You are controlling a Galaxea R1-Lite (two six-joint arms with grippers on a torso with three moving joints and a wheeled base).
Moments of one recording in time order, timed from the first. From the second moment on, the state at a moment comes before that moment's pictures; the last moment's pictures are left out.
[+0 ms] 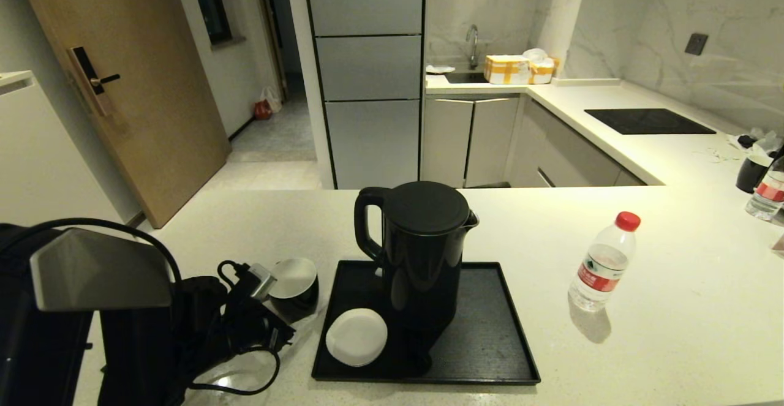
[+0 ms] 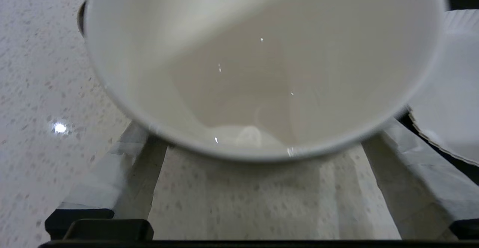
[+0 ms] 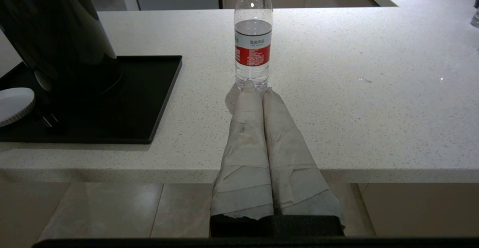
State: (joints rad) left arm -0.10 2.35 -0.38 -1.52 -0.42 0.30; right arm 0.00 0.00 0.00 0.00 0.01 -0.03
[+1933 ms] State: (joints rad) left arm -0.21 1.99 -0.22 -1.52 -0.34 0.27; right arm 0.00 0.00 0.00 0.00 0.01 -0.03
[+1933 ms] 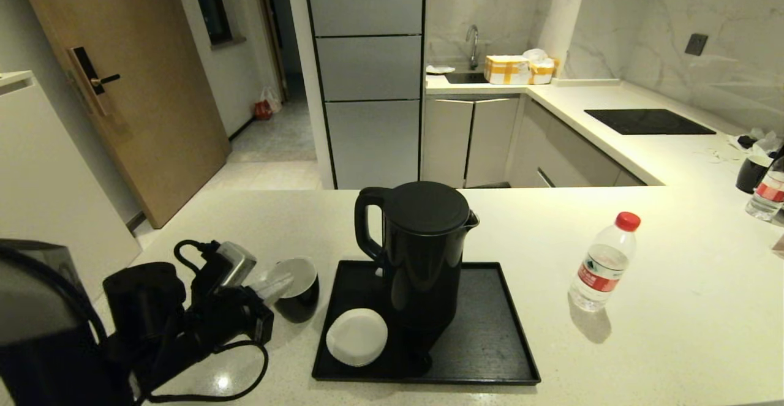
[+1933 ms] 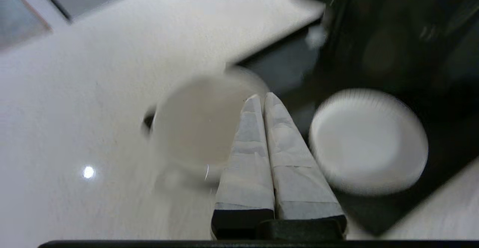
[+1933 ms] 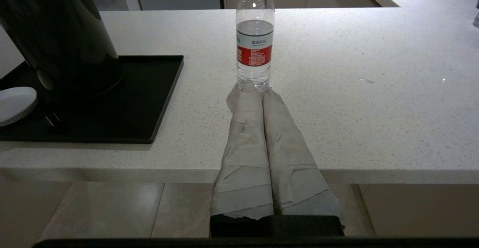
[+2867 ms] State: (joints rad) left arm -0.35 2.09 -0.74 -1.14 -0.26 0.23; right arm 0.00 0.00 0.00 0.00 0.01 -0.03
